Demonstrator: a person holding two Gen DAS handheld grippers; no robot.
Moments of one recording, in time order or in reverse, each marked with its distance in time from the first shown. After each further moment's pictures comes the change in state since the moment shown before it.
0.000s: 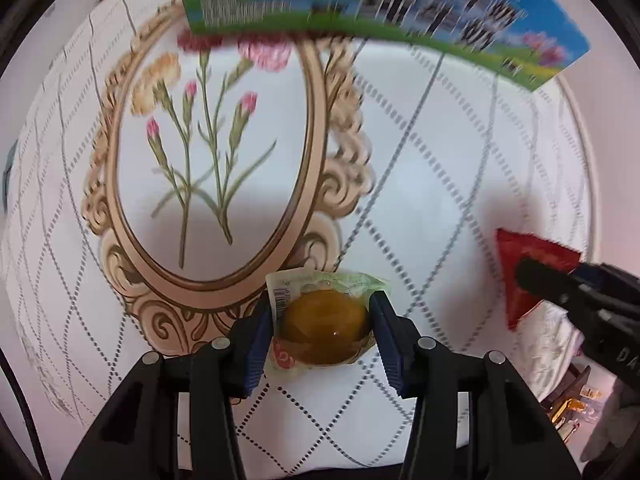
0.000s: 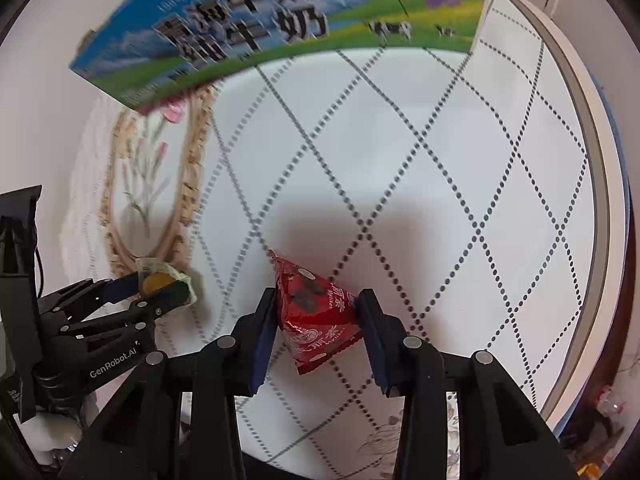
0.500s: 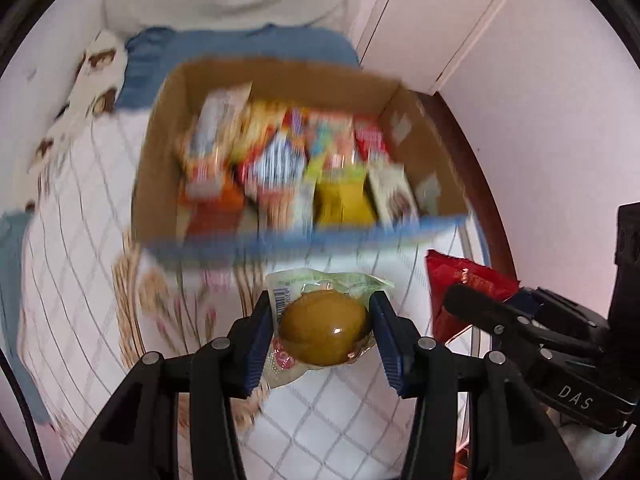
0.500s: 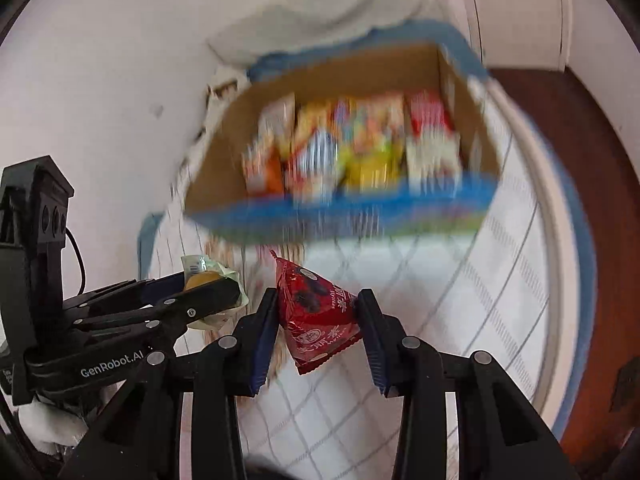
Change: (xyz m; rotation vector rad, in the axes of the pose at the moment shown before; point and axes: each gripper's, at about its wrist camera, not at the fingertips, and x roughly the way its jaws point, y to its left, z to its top) left arm -0.144 -0.031 0.120 0.067 -0.229 -0.142; right arm -0.141 0.016 0.084 -0.029 -0.286 0.153
